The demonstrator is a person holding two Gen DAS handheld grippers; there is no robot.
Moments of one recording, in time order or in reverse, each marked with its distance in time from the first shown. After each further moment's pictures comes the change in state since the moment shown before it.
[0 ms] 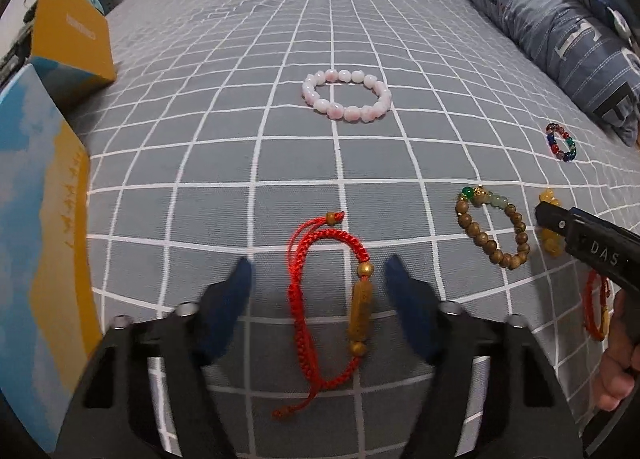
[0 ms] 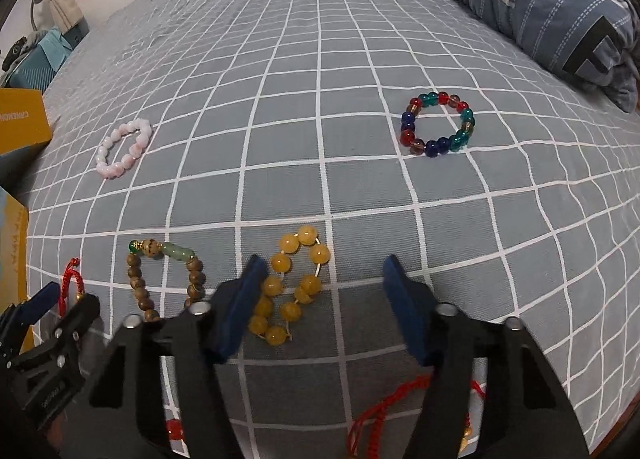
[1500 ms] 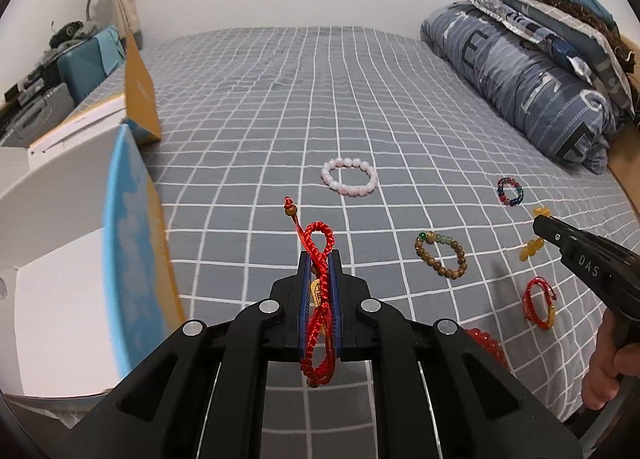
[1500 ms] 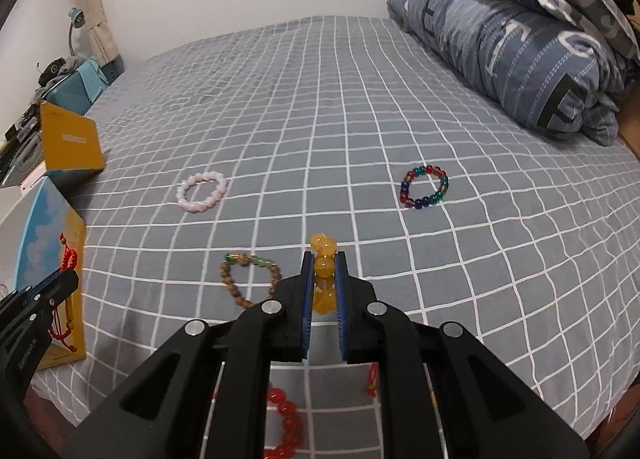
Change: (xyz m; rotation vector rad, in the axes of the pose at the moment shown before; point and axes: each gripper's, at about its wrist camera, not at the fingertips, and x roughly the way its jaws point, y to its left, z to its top) left arm -0.112 0.027 -0.017 -0.016 -0.231 -0.046; right arm -0.116 0.025 -0.024 -0.036 -0.233 0.043
